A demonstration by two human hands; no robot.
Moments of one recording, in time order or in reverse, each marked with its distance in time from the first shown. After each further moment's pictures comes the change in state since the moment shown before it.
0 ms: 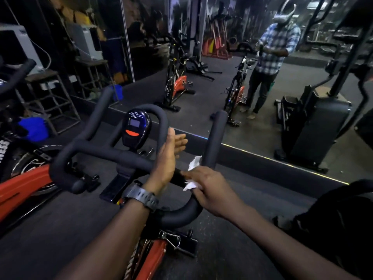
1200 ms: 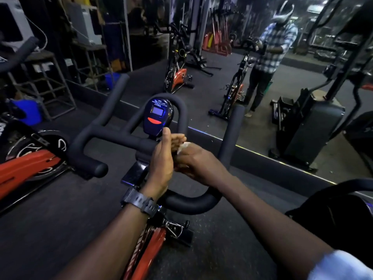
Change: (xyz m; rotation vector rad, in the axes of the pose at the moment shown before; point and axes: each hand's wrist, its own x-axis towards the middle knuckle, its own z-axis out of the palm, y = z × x) left_hand -0.029 -0.016 -0.059 -0.141 0.143 0.122; right_hand 0.065 -0.033 0.029 -0.166 -0.077 -0.304
